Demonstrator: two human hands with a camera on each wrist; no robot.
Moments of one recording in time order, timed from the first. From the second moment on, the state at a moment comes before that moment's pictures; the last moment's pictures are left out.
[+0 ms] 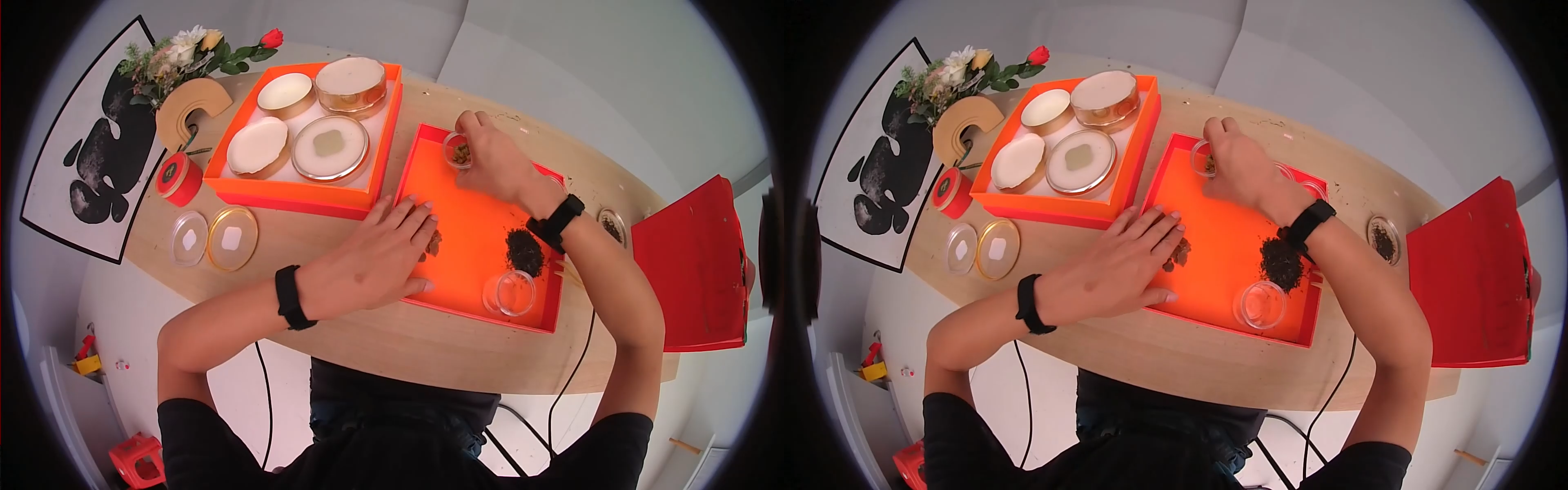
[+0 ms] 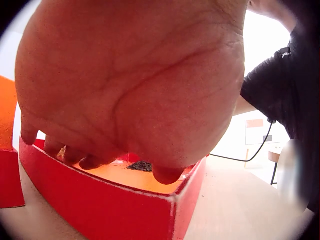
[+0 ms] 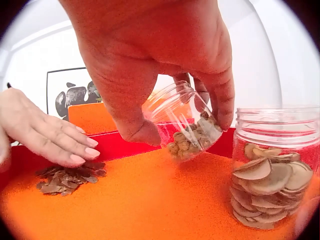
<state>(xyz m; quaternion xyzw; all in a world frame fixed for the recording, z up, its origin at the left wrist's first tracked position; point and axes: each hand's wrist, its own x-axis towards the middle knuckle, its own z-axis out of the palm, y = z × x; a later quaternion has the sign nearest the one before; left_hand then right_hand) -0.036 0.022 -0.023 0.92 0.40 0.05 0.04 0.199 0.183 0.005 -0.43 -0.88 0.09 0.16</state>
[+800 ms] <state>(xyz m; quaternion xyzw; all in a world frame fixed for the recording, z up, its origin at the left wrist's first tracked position) -0.045 0.014 -0.045 0.91 0.40 0.09 0.03 0.177 0.180 -0.015 -0.34 -0.93 -0.09 0.04</state>
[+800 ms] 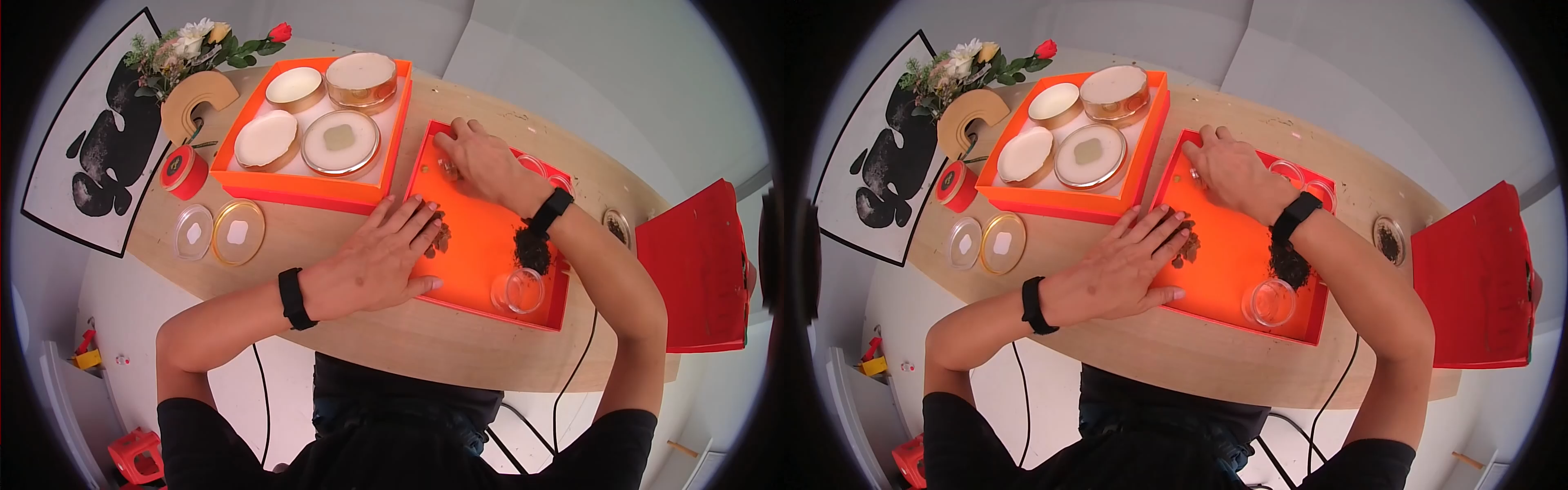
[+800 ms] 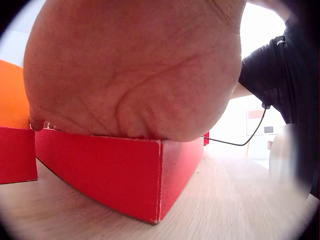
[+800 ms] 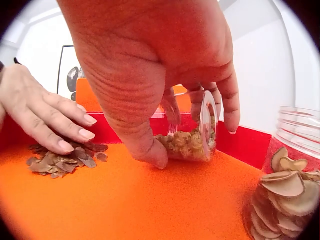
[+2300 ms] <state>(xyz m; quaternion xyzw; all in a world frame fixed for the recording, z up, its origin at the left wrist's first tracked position) -0.044 0.014 -0.044 0.91 0.40 0.08 0.01 0.183 0.166 0.009 -0.26 -0.88 -0.40 -0.02</state>
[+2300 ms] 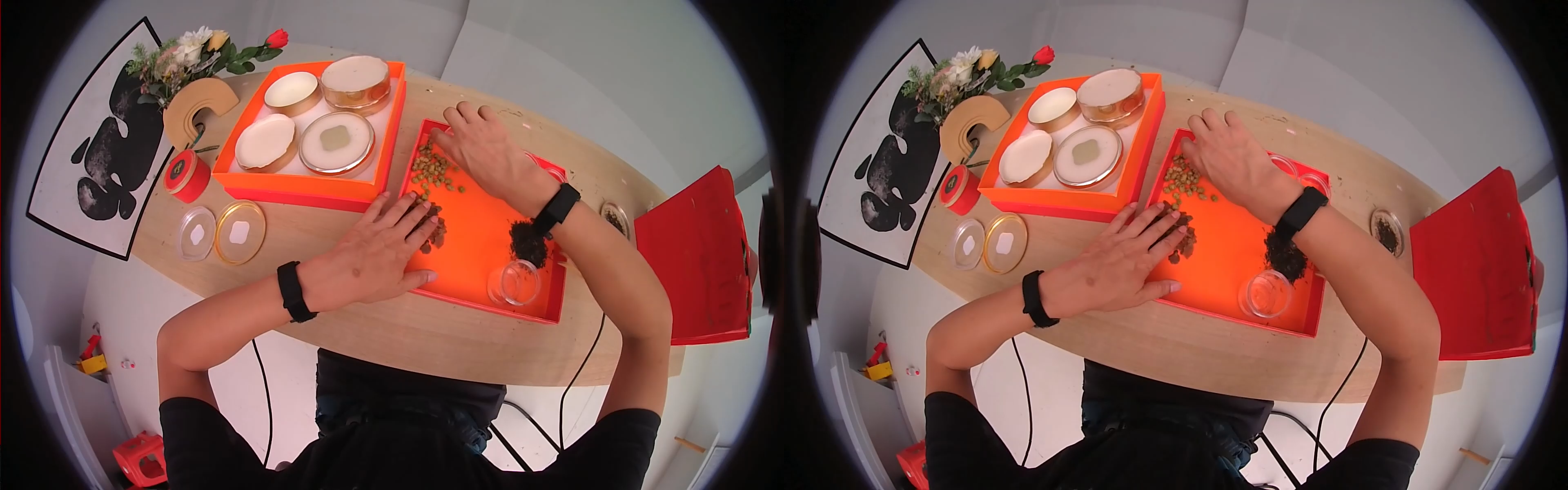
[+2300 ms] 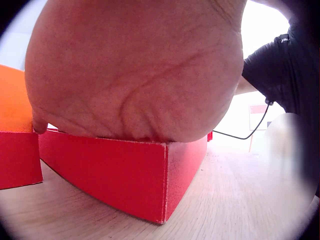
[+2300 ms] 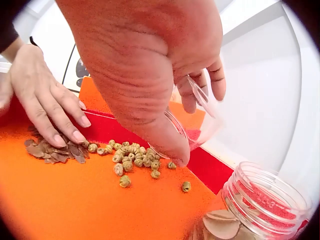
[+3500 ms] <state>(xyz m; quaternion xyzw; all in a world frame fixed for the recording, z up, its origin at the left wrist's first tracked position) -0.044 0.013 -0.038 0.91 0.40 0.08 0.04 0.259 0.091 0.005 -0.44 -0.87 0.17 0.17</state>
